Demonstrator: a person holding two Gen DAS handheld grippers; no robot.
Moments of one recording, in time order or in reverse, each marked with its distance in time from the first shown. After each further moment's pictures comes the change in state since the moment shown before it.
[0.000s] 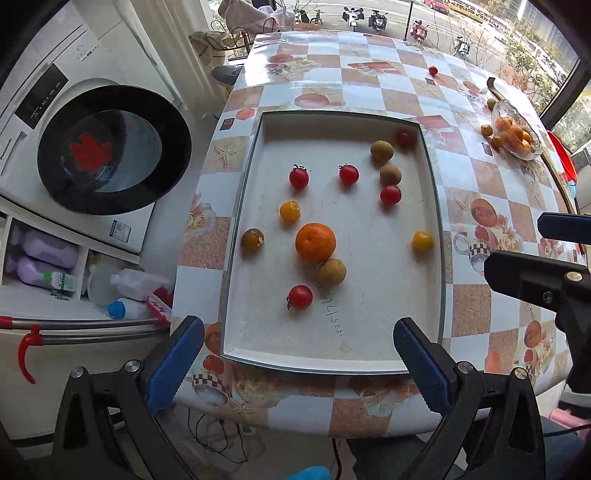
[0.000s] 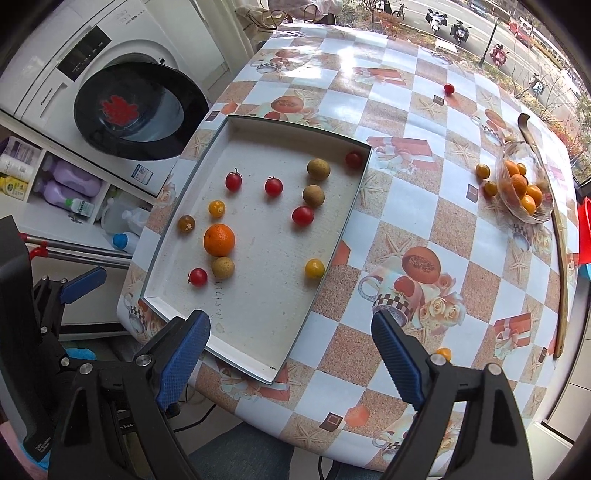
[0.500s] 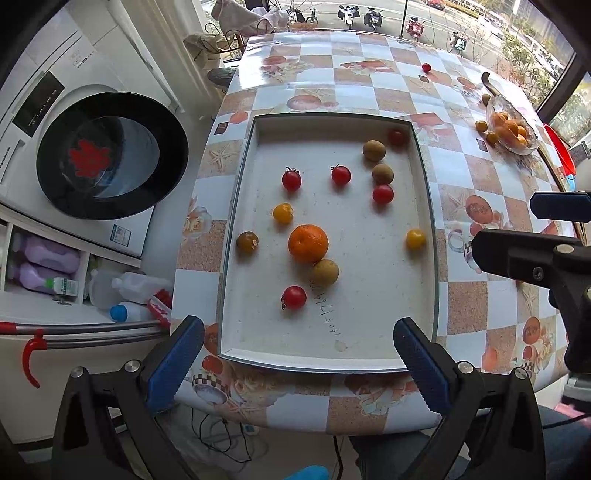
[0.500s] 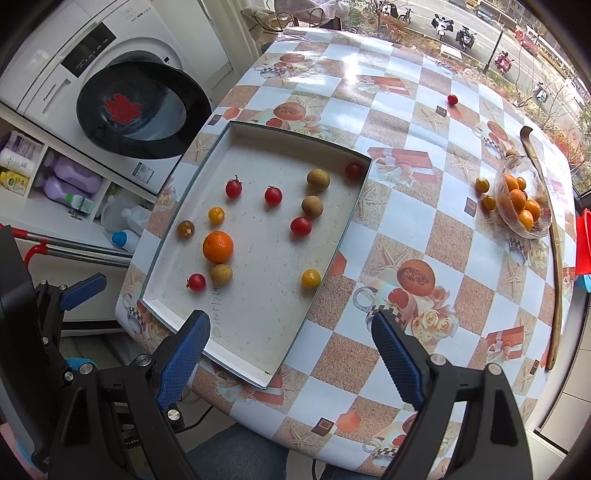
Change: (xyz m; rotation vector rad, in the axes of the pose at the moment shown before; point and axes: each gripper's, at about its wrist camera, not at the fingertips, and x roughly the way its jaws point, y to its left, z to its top) left arm -0.003 -0.008 0.002 0.020 0.002 0.005; right arm -0.003 -0.001 0.007 -0.026 -0.001 -0.005
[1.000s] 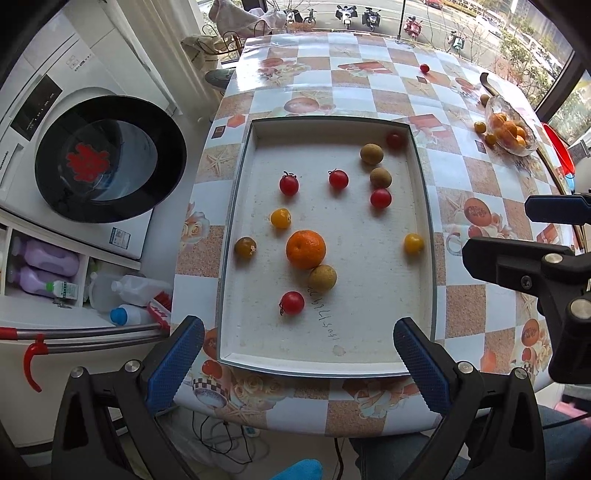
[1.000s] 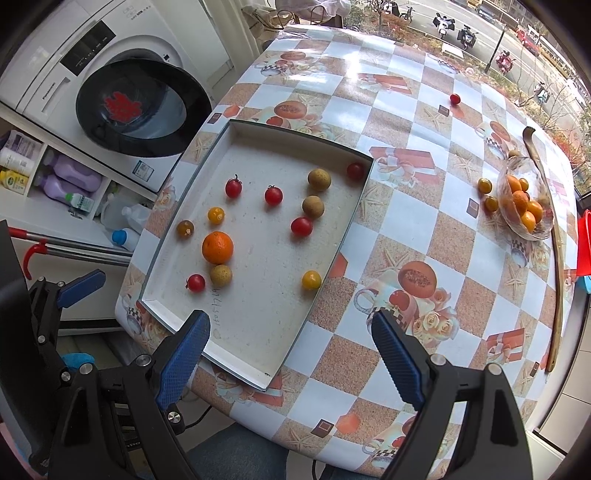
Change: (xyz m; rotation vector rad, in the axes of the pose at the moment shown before) left arm -0.001 -0.001 0.007 0.008 -0.001 -0.003; right arm 0.001 0.000 0.001 -0.003 0.004 0.000
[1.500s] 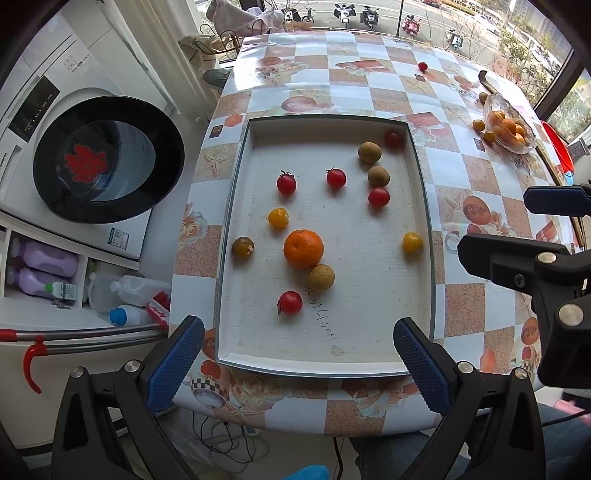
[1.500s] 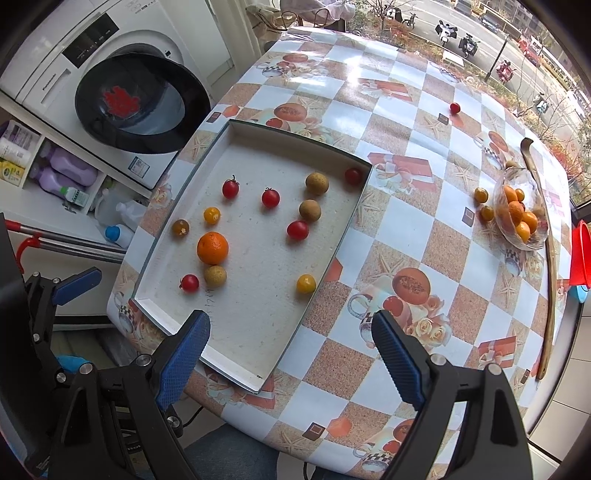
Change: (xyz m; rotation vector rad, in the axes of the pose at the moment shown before) left arm 0.001 -0.001 0.000 0.007 0.005 -0.002; right arm 0.002 0.001 0.002 -0.051 -0.005 -0.033
